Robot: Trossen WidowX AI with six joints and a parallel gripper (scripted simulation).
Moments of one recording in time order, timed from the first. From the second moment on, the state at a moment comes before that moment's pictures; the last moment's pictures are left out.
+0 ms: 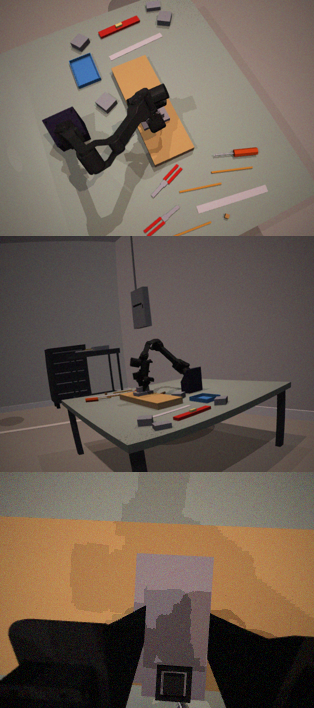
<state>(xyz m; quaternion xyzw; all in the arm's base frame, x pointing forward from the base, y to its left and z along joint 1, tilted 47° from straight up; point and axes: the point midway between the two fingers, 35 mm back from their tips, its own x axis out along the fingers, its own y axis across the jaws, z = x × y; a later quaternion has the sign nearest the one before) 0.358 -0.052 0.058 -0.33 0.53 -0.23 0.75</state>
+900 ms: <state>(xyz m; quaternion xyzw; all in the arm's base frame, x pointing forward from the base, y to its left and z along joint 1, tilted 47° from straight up) 0.358 -0.086 0.095 -0.33 0.53 -0.23 0.75</state>
